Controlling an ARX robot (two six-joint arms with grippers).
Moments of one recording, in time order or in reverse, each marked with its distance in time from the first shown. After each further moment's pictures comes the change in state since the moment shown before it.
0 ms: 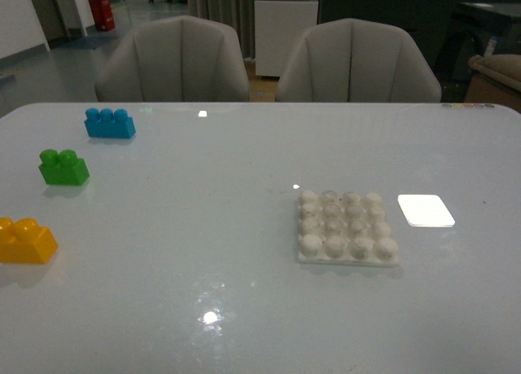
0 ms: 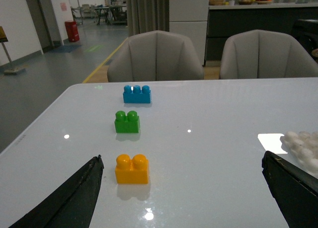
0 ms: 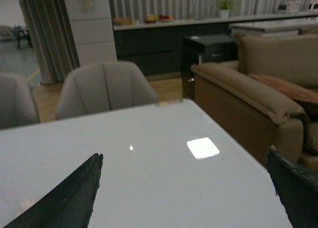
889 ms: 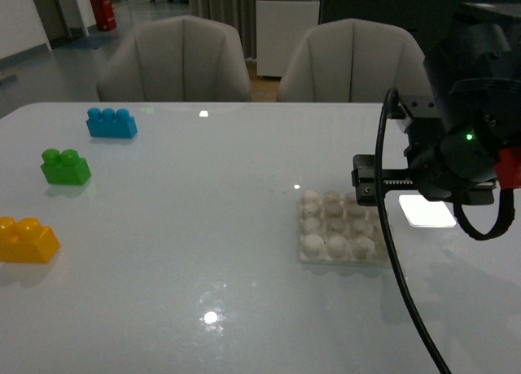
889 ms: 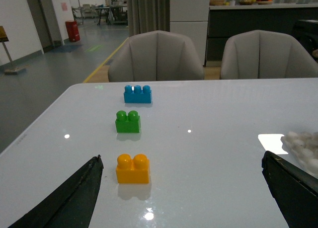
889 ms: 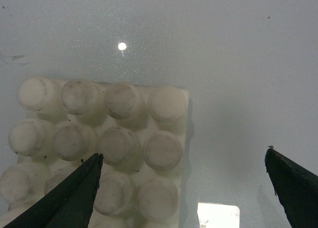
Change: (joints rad) left arm 0.000 0.000 0.000 0.001 0.000 0.000; right arm 0.196 1.768 1.133 -0.278 -0.199 0.117
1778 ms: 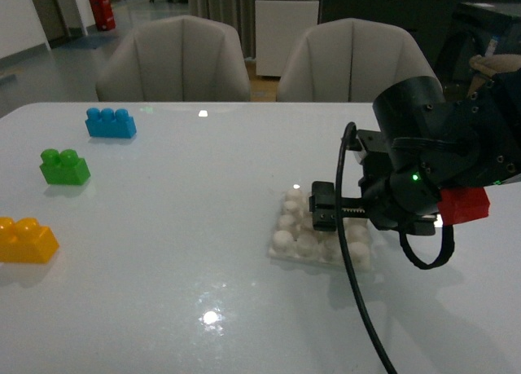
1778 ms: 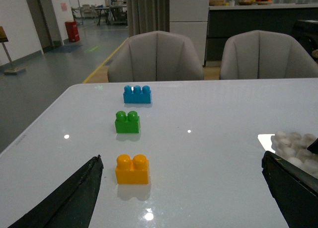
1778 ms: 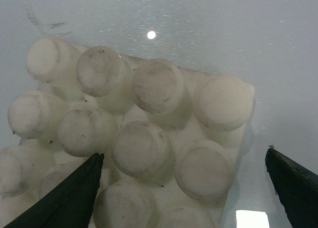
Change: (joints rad) left arm 0.000 0.000 0.000 0.000 0.000 0.000; right arm 0.083 0.140 0.047 0.059 -0.107 0.094
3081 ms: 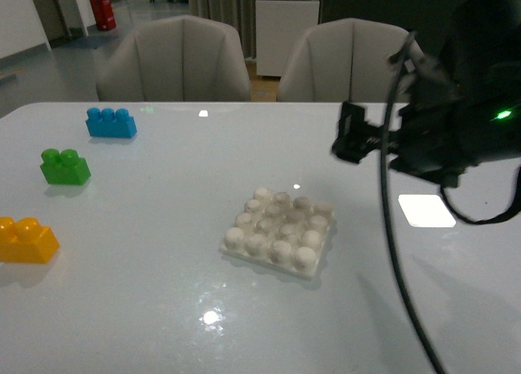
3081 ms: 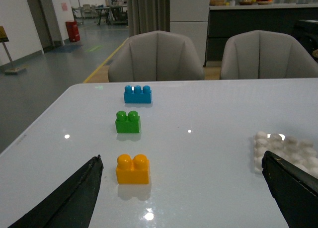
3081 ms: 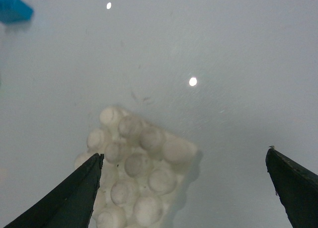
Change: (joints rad) left arm 0.000 0.000 0.000 0.000 0.000 0.000; right arm -0.072 -0.276 -0.192 0.190 -0.145 0.074
